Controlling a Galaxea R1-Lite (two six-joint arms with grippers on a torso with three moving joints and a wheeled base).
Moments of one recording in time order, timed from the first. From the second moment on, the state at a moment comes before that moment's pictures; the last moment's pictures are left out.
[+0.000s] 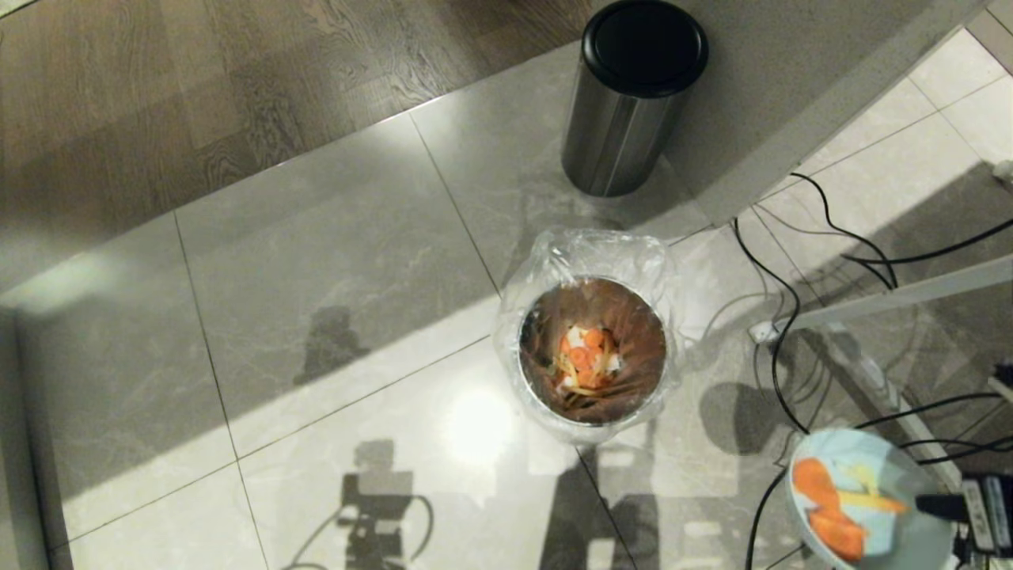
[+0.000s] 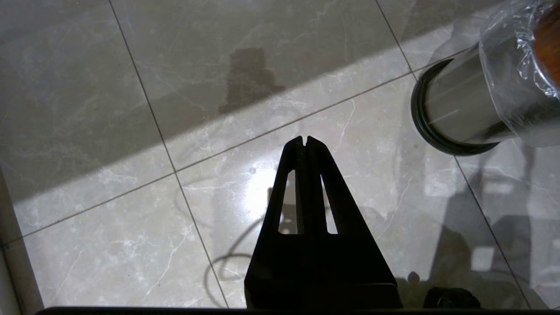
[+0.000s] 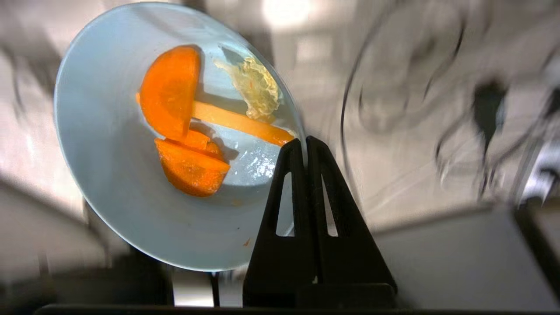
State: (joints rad) left arm 0.00 0.00 0.00 -0.01 0.02 -0.06; right arm 0.07 1.12 -0.65 0.35 0.06 0.18
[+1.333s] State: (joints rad) left arm 0.00 0.00 0.00 -0.01 0.02 -0.06; right arm 0.35 1.41 -1.09 -0.05 -0.01 0.12
